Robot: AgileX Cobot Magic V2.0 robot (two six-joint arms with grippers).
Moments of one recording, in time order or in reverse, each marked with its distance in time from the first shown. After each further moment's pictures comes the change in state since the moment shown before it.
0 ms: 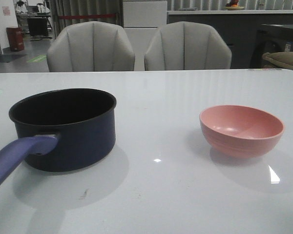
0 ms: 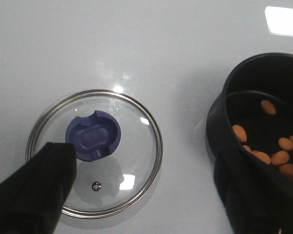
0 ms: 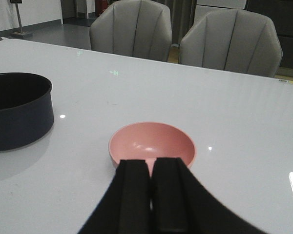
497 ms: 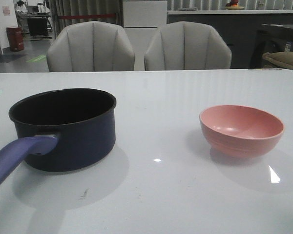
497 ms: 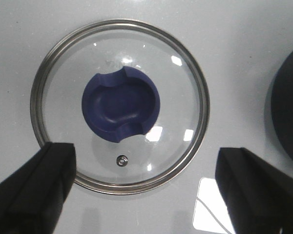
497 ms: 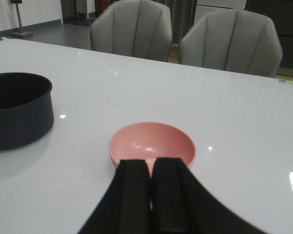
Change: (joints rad) left arm 0.103 0.405 -0.222 0.014 0.212 0.000; right arm 0.000 0.000 0.000 0.000 -0.002 0.000
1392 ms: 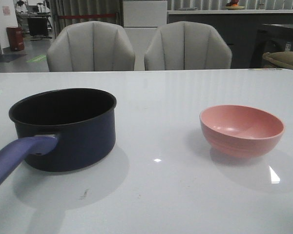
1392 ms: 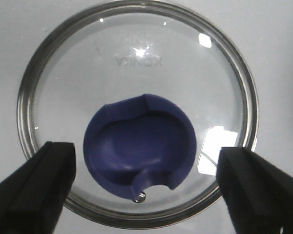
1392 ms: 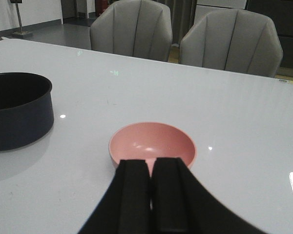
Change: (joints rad) left arm 0.013 0.298 -0.190 0.040 0.108 -0.005; right arm 0.000 0.000 0.000 0.000 0.000 0.000
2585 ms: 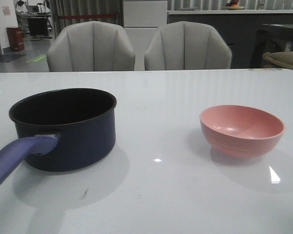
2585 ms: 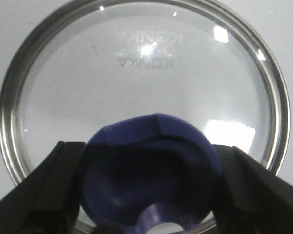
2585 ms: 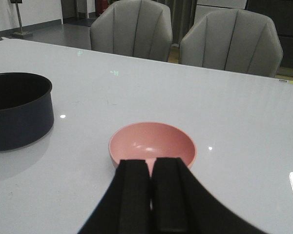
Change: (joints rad) left arm 0.000 0.084 0.000 0.005 -0.037 -0.020; right arm 0.000 0.000 0.000 0.000 0.000 0.000
